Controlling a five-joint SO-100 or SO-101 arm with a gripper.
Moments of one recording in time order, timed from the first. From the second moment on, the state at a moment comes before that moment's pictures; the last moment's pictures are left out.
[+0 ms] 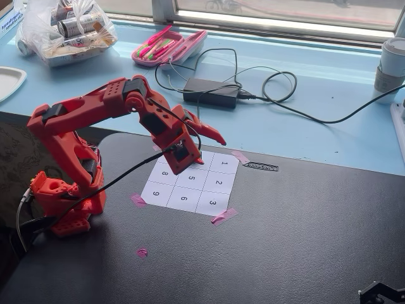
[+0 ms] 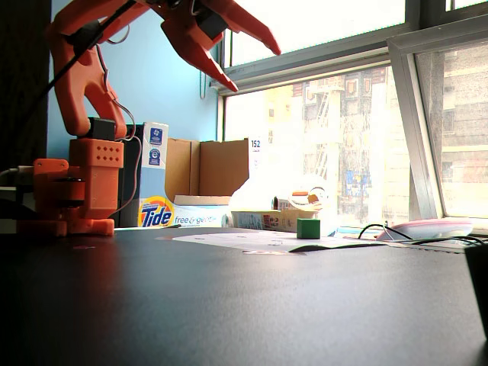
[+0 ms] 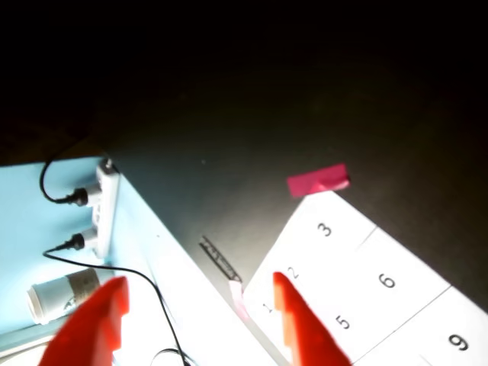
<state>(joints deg) -6.9 125.9 98.9 60.5 -9.3</state>
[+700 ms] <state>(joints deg) 3.8 161.5 155.7 48.6 -1.1</state>
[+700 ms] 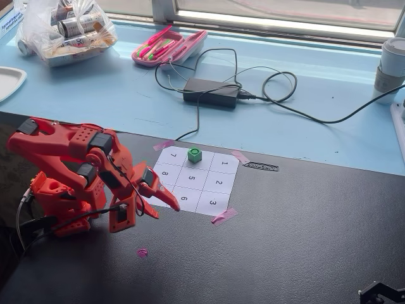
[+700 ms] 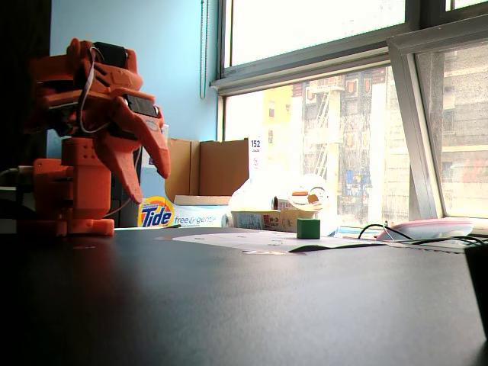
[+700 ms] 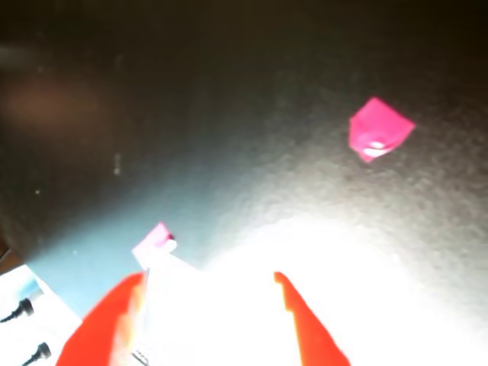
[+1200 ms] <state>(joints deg) 1.2 181.8 173.6 51.2 0.7</state>
